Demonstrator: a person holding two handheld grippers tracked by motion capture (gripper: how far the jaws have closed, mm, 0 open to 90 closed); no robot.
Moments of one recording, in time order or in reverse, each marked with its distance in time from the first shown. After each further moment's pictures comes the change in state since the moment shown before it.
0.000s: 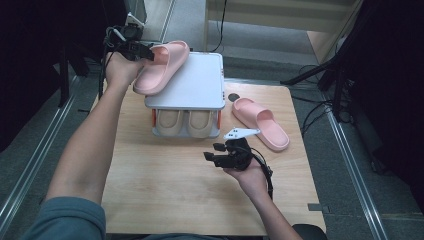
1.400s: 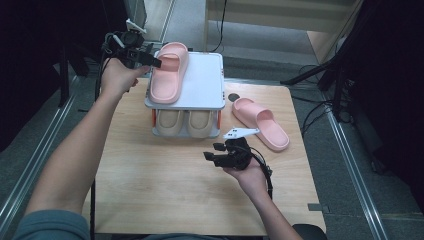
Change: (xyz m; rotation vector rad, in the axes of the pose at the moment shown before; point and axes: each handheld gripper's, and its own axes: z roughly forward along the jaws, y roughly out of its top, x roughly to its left) left arm -0.007 -0.022 -0.027 -0.035 -0.151 0.085; right arm -0.002 0.000 0.002 0.010 -0.005 0.000
